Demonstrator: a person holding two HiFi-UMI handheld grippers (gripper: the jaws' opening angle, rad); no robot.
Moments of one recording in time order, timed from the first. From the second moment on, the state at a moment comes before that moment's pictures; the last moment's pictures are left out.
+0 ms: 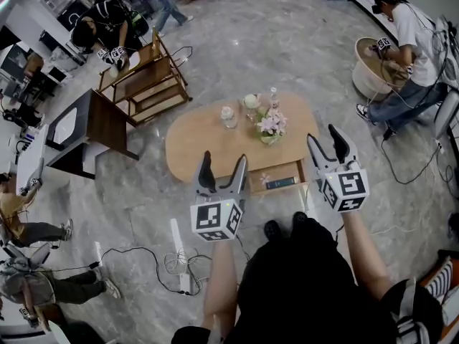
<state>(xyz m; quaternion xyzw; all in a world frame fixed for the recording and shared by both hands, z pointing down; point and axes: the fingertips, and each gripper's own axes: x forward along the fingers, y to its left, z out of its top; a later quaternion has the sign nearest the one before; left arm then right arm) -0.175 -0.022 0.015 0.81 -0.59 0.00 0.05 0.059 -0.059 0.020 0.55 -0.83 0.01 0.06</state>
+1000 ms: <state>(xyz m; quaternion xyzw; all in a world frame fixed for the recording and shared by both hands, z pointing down) -0.208 -0.014 -0.012 0.79 -0.61 0.01 0.02 0.001 -0.049 -0.029 0.50 -0.87 -0.02 0.03</state>
